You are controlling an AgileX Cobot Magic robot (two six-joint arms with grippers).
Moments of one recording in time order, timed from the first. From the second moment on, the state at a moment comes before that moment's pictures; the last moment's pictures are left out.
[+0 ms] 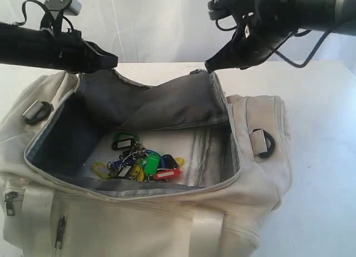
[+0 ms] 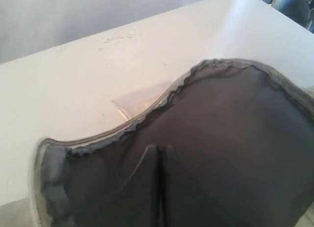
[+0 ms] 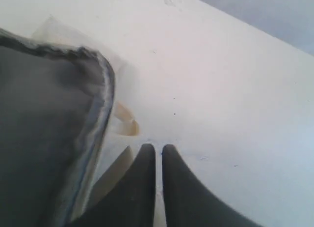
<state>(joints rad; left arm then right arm) -0.06 1.74 -1.24 -1.39 0.59 1.47 0.27 1.81 -1.48 -0.36 0.62 0.17</state>
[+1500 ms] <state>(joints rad) 0.01 1.20 -0.87 -0.84 1.15 0.97 0.61 2.05 -1.53 0.03 0.78 -0.32</state>
